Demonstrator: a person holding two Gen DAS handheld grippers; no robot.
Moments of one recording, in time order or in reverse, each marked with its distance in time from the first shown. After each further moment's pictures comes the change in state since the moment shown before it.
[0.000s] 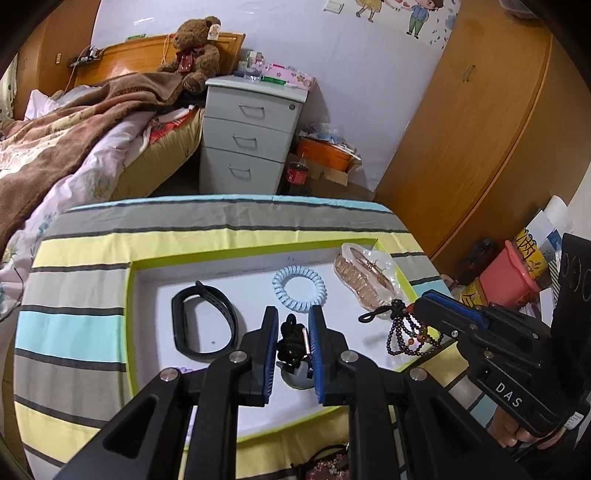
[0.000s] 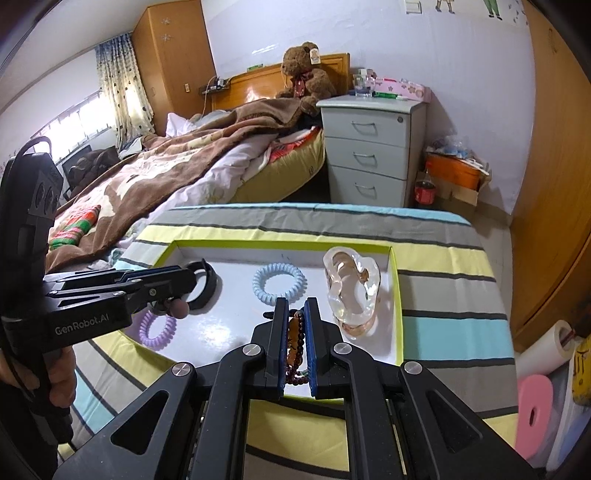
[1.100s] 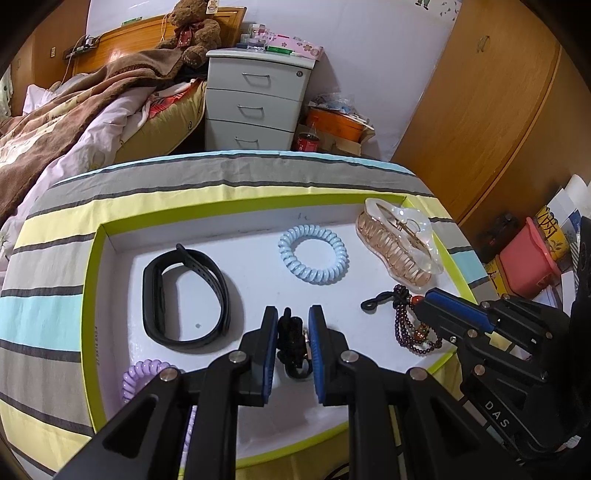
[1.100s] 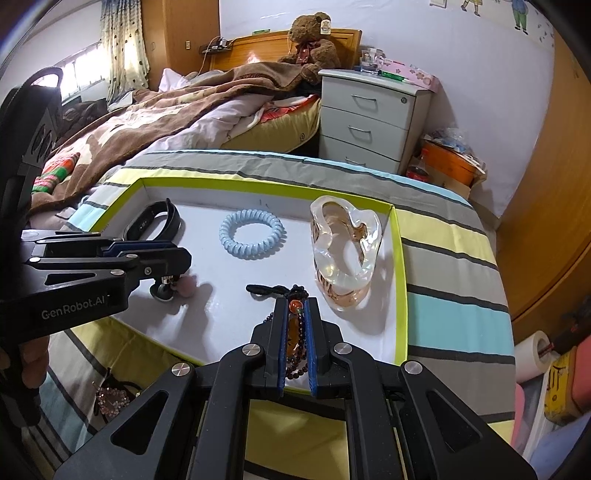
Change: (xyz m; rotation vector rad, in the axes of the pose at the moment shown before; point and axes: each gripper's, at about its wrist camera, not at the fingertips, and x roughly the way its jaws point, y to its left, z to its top) left arm 0.046 -0.002 -0.017 0.015 0.096 0.061; right arm 0.032 0.000 -0.023 -0.119 0.103 -0.106
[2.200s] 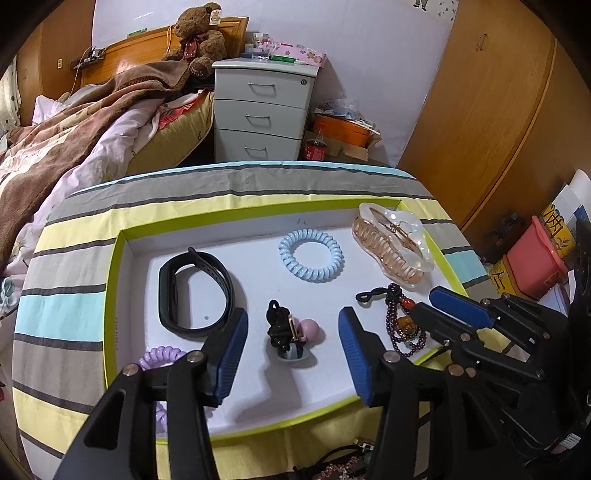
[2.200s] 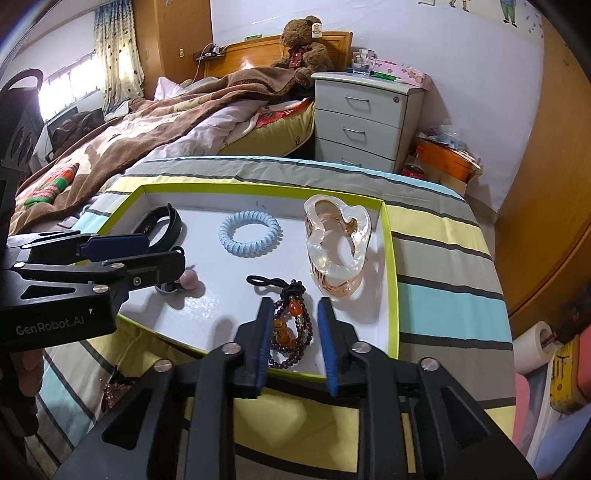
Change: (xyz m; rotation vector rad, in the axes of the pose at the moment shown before) left arm -0.019 -0.011 -0.004 0.014 -0.031 0.057; right arm -0.013 -0.003 -0.006 0.041 -0.021 0.002
